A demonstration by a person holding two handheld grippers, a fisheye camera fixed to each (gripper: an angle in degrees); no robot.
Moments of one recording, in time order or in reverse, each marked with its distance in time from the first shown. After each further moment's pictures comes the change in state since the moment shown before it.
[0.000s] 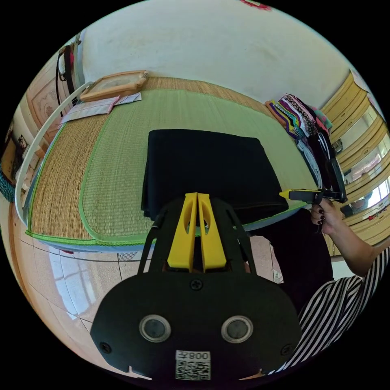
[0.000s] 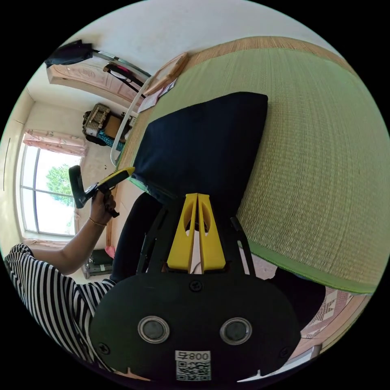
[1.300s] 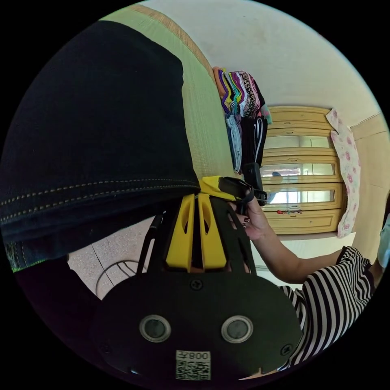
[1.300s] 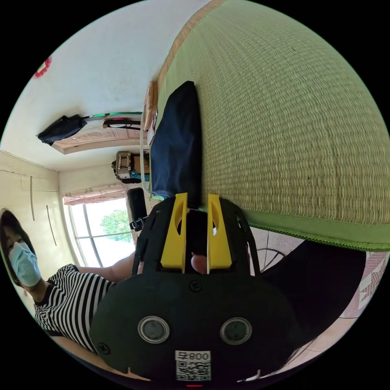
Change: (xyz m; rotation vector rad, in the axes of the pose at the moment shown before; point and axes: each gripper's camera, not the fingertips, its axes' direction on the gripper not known) left arm 0.039 -0.052 0.187 -0.289 0.794 -0.148; right arm 0.250 0.102 -0.139 0.032 -0.419 0.354
